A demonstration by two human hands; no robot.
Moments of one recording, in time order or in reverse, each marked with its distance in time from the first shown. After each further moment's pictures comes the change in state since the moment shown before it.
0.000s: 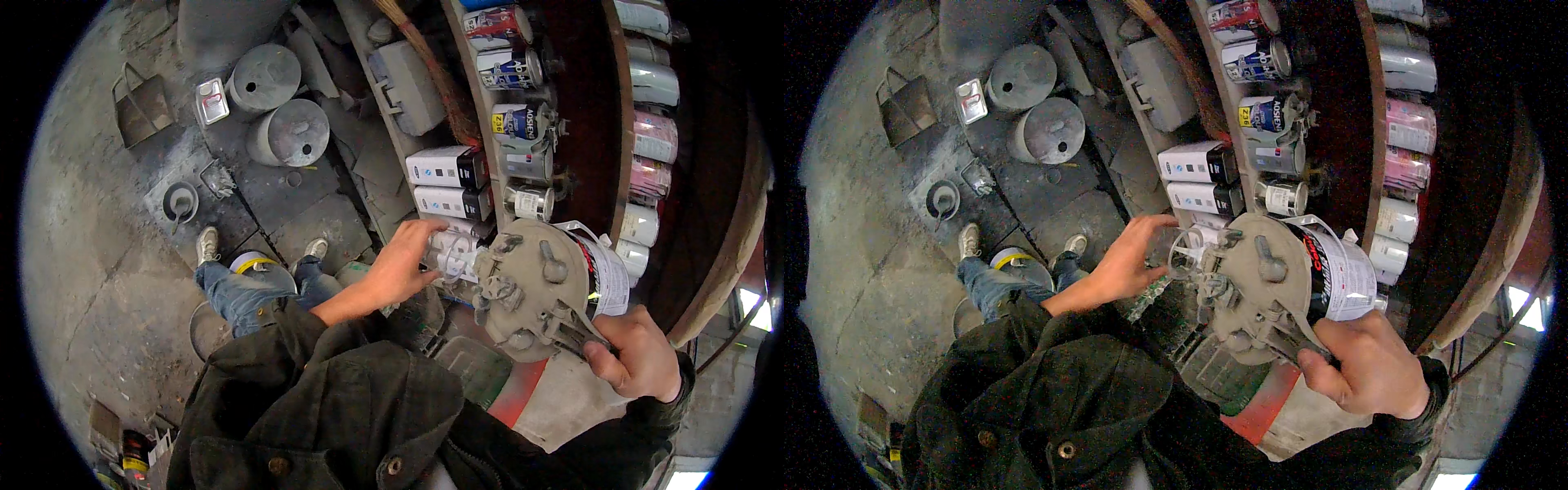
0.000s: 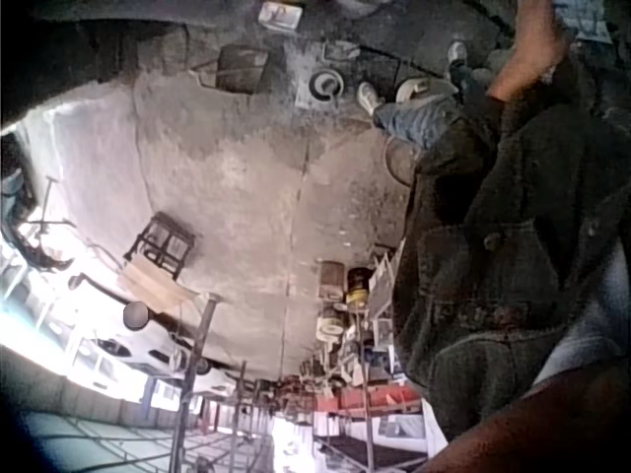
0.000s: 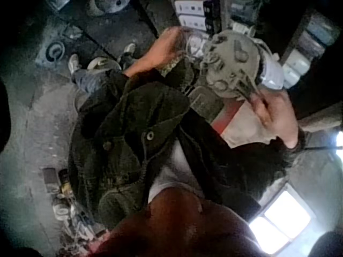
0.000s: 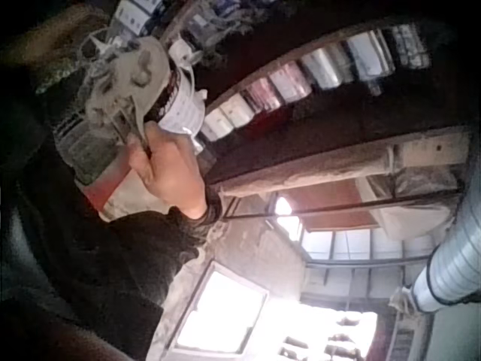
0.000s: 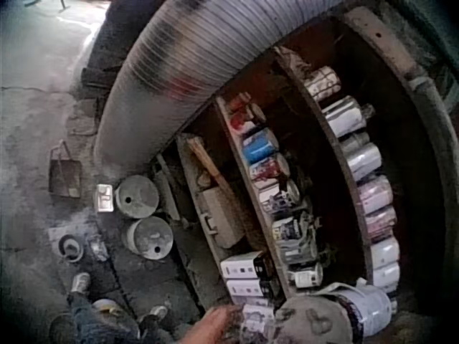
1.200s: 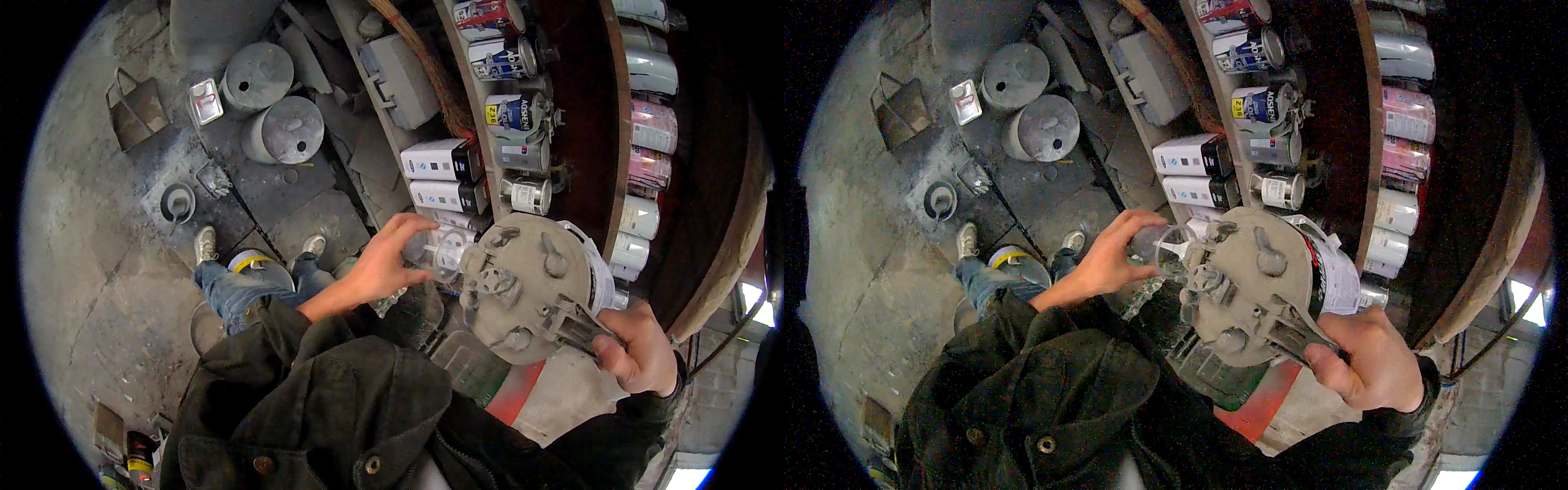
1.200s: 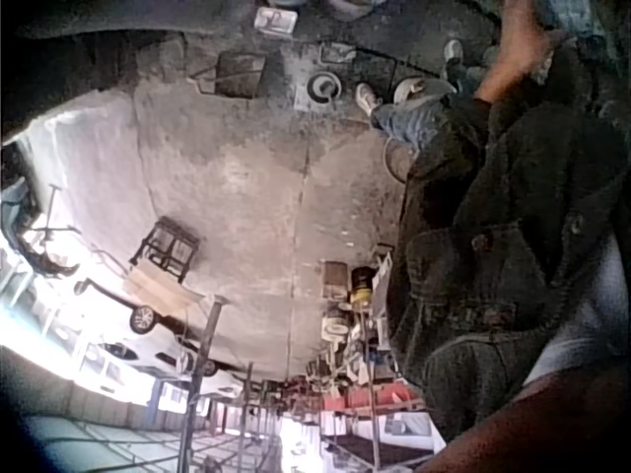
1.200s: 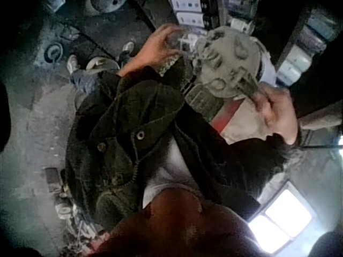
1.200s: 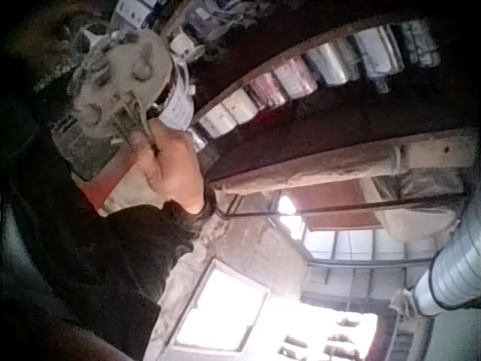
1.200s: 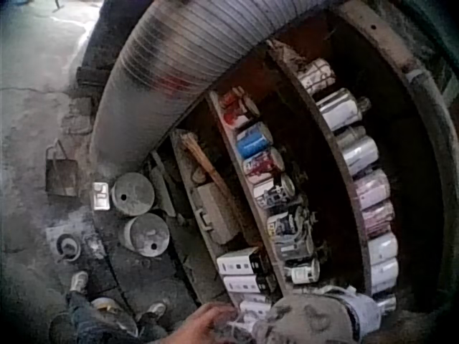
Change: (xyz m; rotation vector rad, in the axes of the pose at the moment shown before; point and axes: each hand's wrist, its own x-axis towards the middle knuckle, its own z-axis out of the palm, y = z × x) left_hand -0.004 -0.003 -0.004 -0.144 0.001 -0.027; right_hand -0.009 0.018 0.009 0.289 0.078 0.009
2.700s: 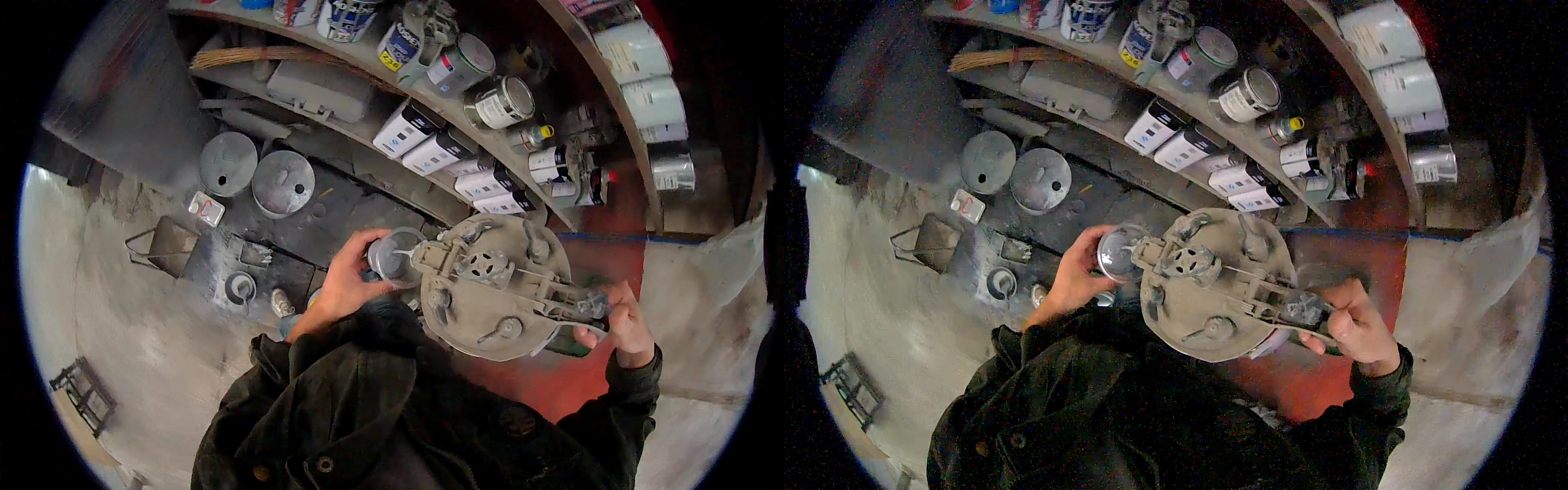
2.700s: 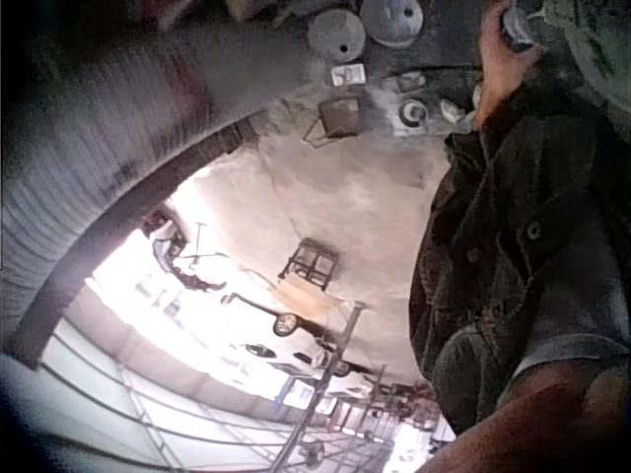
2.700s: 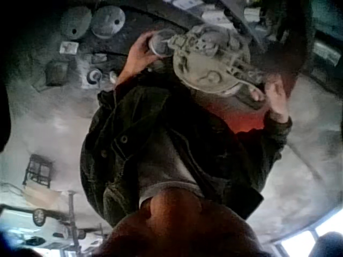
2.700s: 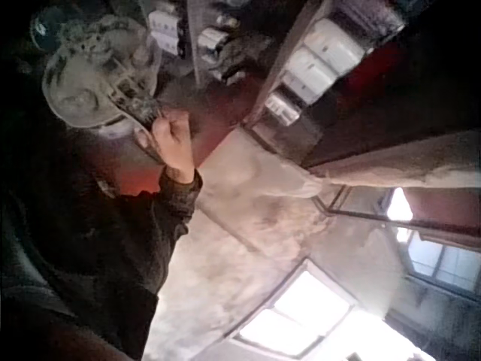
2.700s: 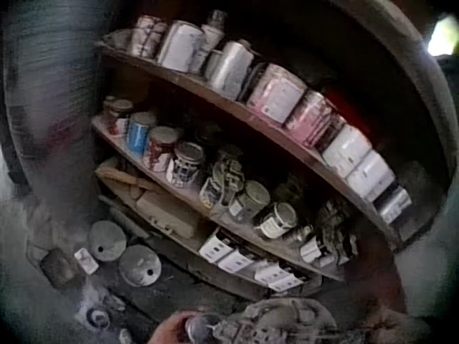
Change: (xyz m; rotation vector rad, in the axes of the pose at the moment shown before) left_hand 0.038 -0.008 0.034 -0.147 -0.384 -0.460; right_hand -0.068 0.207 0.137 1.099 0.329 0.085
